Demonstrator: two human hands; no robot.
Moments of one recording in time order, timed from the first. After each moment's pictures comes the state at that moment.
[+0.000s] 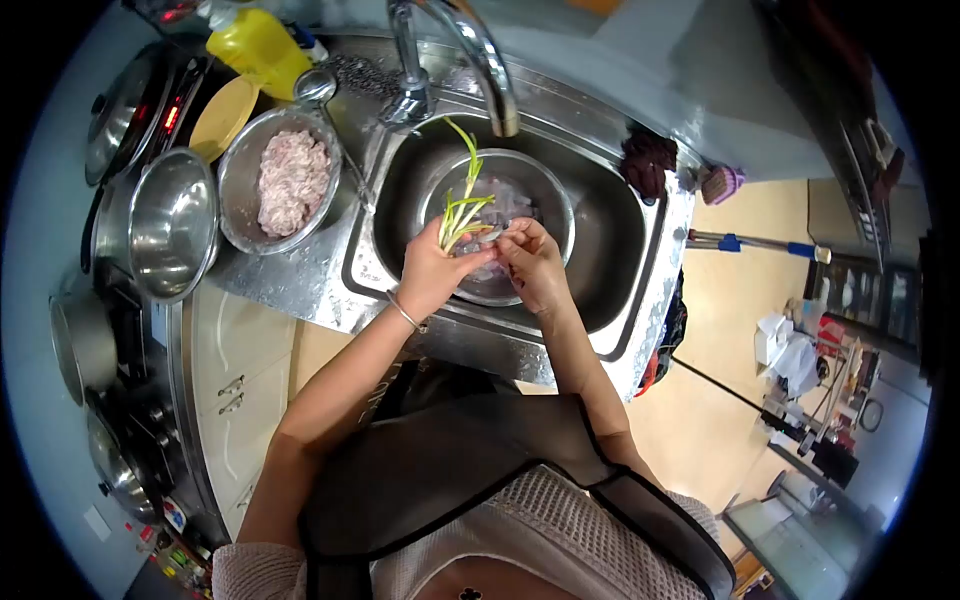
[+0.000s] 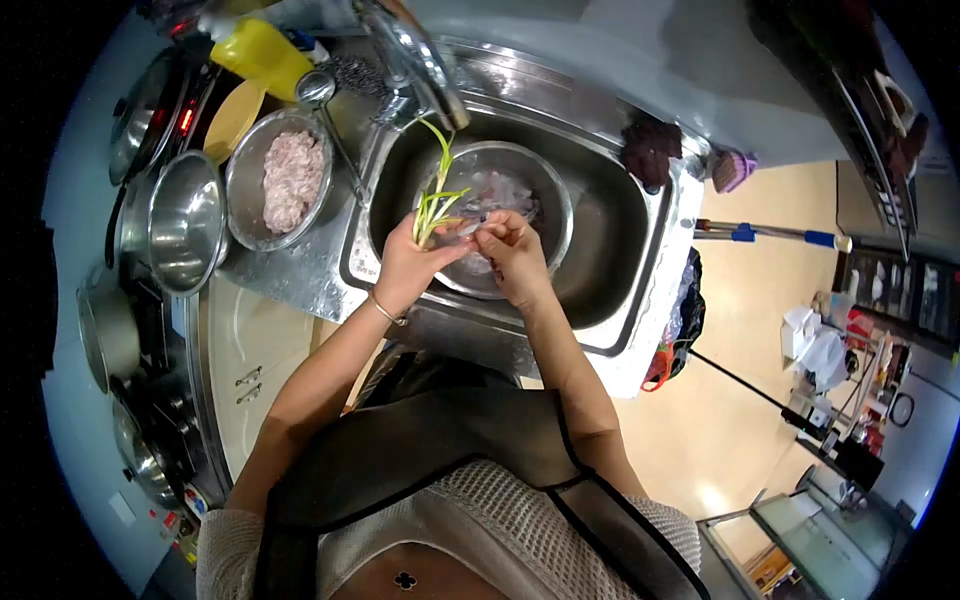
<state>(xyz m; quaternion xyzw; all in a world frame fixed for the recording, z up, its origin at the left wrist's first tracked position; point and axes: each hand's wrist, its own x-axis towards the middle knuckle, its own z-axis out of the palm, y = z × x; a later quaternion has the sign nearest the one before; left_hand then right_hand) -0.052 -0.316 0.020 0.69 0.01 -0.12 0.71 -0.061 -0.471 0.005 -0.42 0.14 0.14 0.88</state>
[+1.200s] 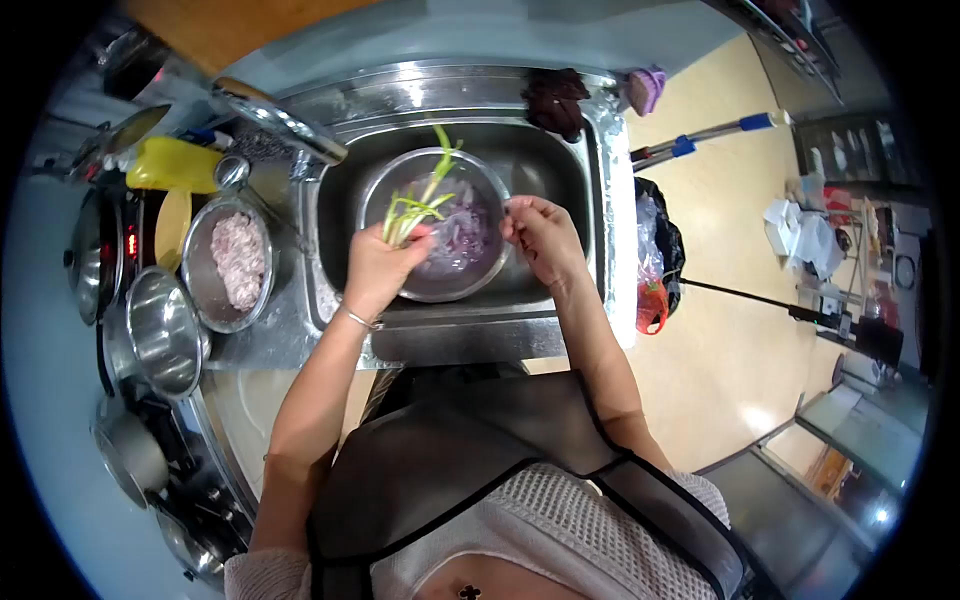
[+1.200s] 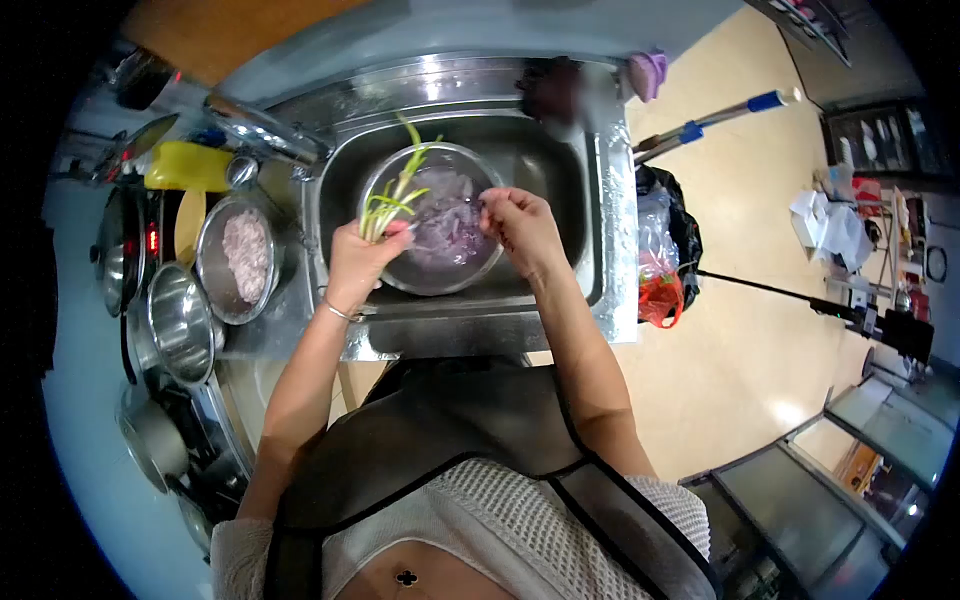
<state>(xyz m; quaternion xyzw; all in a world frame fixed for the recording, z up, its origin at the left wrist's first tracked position) -0.030 -0.351 0.064 0.75 -0.02 -0.23 0.62 -0.080 -0.557 0.045 -0.44 0.28 0.05 0.85</state>
